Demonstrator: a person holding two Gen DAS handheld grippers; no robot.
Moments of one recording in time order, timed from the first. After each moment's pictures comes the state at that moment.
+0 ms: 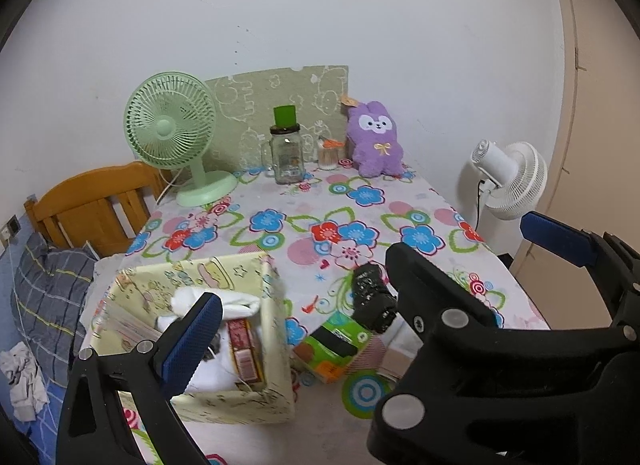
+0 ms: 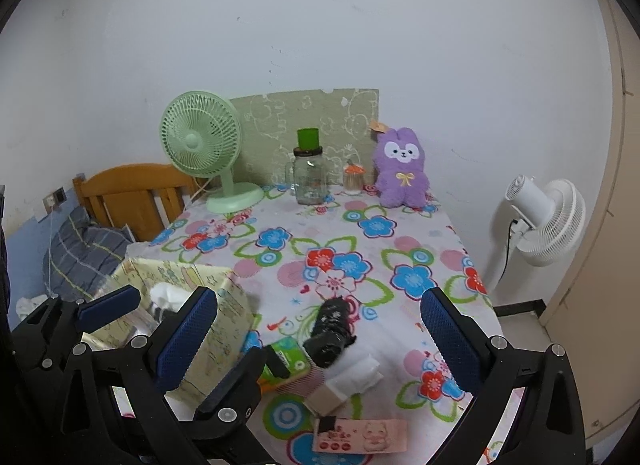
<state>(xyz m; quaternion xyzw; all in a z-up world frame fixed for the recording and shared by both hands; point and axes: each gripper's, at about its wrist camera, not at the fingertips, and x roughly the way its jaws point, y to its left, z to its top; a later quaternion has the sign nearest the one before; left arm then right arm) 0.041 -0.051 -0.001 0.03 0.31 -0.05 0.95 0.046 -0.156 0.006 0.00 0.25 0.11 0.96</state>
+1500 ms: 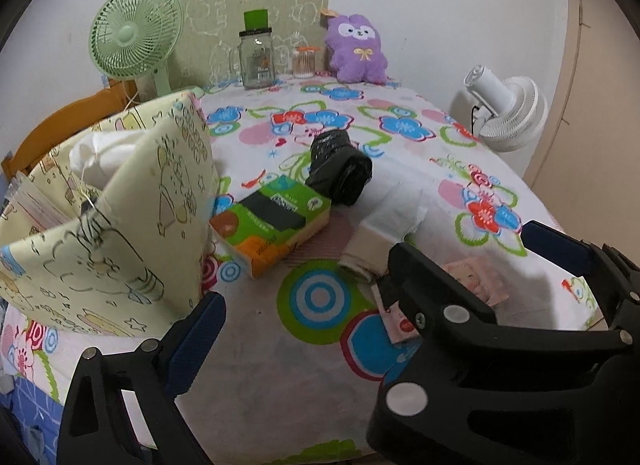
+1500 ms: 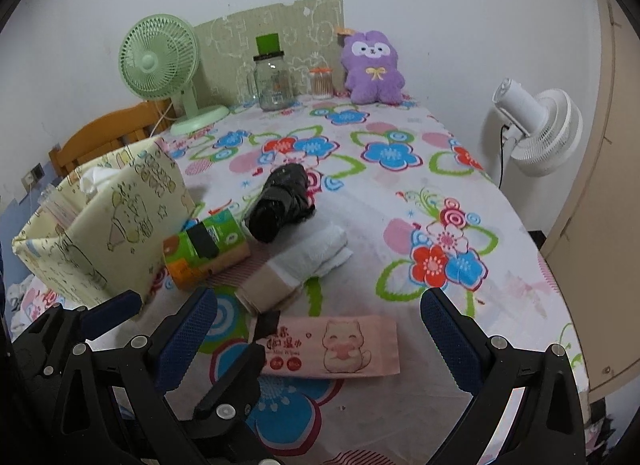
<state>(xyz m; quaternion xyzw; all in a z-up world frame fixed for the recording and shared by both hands) 0.036 -0.083 -0.122 0.02 0.40 -0.06 0.91 0.047 -0.192 -0.122 0.03 0.35 0.08 0.93</state>
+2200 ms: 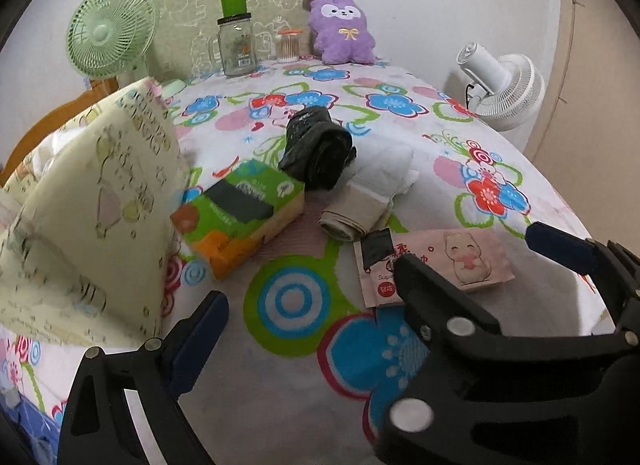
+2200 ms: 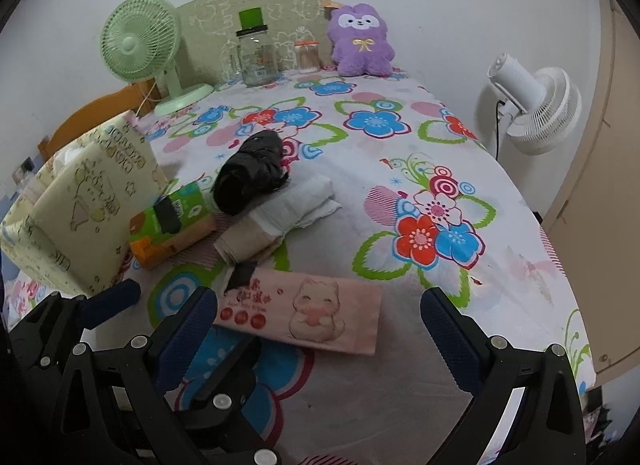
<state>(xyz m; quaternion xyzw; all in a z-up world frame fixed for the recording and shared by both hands) 0.052 -0.101 -0.140 0.05 0.42 -0.07 0.90 0.059 -0.209 -0.143 0.03 0.39 0.07 0.92</state>
